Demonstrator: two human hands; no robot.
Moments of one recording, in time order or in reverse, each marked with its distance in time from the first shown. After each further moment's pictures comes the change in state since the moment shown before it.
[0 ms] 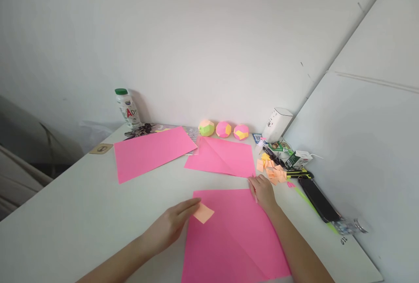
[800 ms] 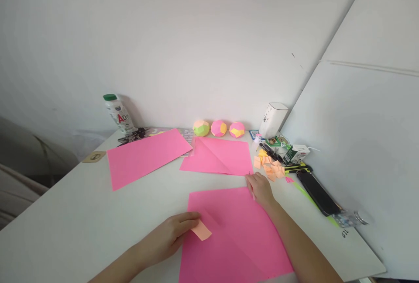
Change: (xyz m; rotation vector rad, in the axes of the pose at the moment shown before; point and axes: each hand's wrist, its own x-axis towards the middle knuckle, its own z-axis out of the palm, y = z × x) left_hand 0.013 0.015 -0.007 -0.305 -0.422 -0.149; right_hand -0.004 0.006 0.006 0.078 -0.009 -0.022
